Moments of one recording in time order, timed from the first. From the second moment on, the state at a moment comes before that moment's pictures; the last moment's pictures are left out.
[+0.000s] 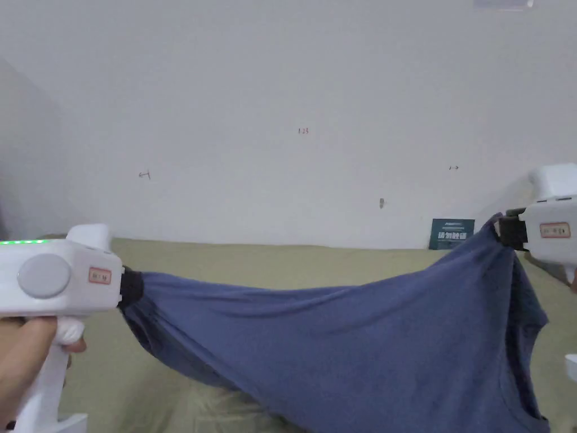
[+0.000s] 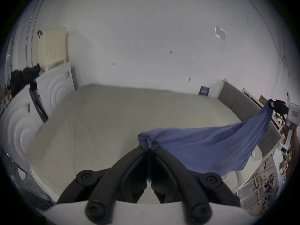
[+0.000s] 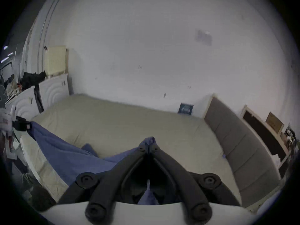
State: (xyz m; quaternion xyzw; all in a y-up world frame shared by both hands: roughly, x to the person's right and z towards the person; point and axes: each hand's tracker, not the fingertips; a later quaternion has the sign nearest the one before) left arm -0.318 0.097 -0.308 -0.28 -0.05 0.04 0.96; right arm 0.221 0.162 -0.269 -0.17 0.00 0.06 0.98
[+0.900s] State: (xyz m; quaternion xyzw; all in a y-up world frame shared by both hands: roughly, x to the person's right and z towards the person) left arm -0.295 0.236 -0.445 -0.24 0.05 -0.01 0.97; right arm 0.241 0.261 -0.393 -0.10 -0.04 0.03 0.99
